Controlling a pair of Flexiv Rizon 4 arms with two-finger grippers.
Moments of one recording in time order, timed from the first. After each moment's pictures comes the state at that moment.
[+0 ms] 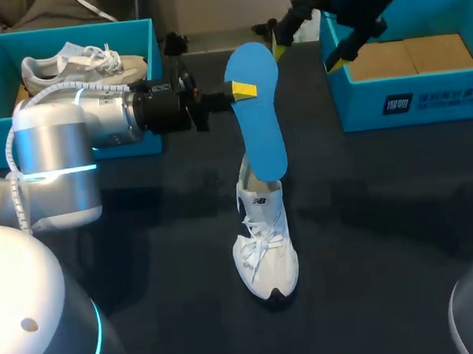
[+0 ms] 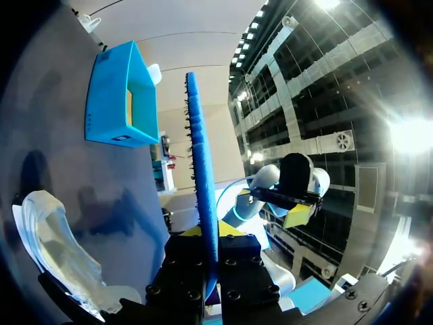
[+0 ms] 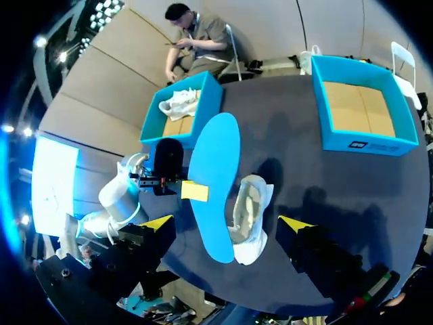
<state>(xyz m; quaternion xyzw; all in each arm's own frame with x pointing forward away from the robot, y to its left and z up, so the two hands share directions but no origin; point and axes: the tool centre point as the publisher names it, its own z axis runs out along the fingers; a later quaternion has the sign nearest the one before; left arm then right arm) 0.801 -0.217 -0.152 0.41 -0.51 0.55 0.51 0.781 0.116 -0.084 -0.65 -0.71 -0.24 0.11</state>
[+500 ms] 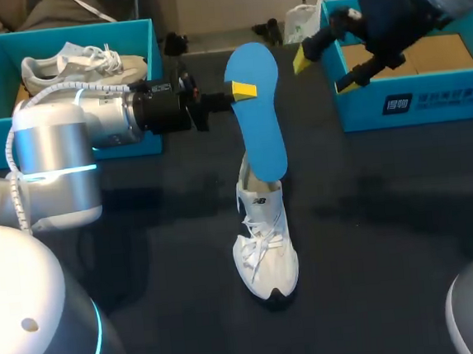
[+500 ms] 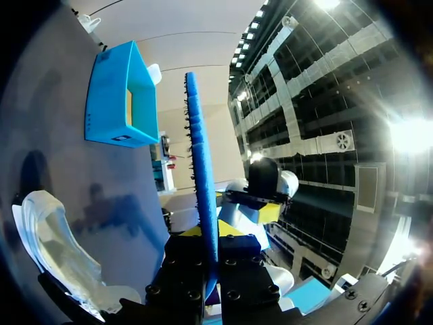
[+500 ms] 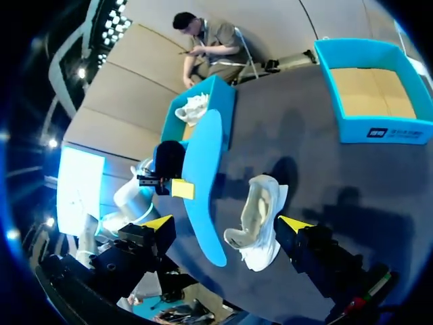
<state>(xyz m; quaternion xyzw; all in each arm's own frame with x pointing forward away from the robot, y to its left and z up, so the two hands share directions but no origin) 0.801 -0.217 -0.152 0.41 -0.51 0.55 0.51 0.781 0.092 -0.115 -0.64 -0.68 -0.32 0.18</state>
